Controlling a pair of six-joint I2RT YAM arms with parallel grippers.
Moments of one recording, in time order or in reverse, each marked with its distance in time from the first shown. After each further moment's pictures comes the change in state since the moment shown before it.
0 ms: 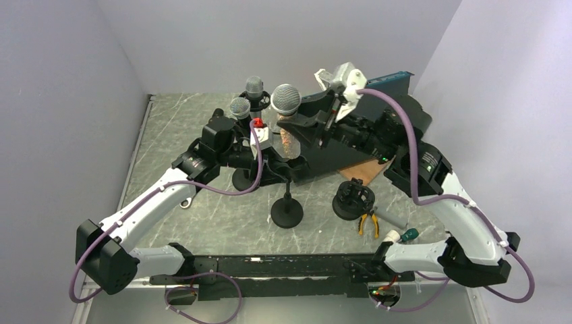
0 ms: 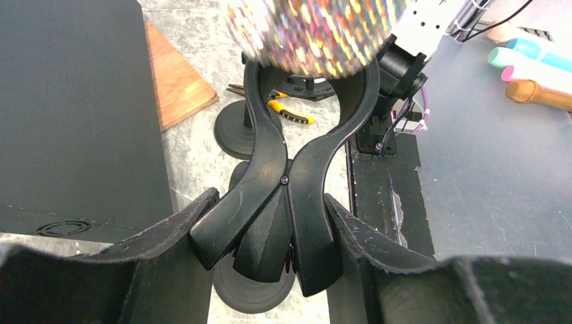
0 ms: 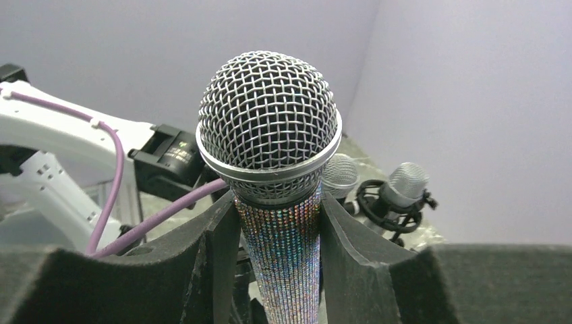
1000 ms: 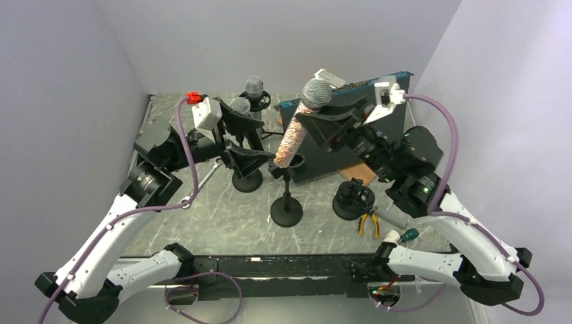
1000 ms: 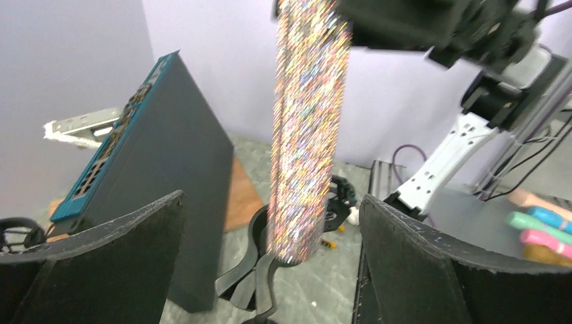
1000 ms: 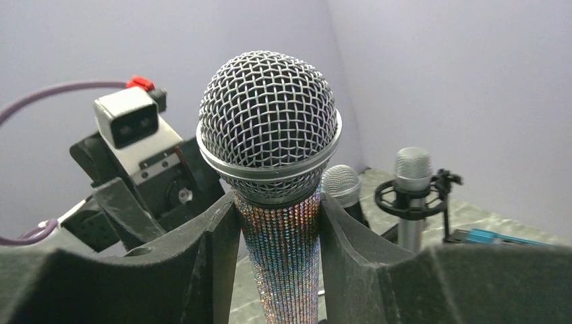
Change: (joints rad) left arm 0.001 -0.274 0.145 0.094 -0.304 -0.323; right arm 0.000 -0.252 -0.386 0.388 0.291 0.379
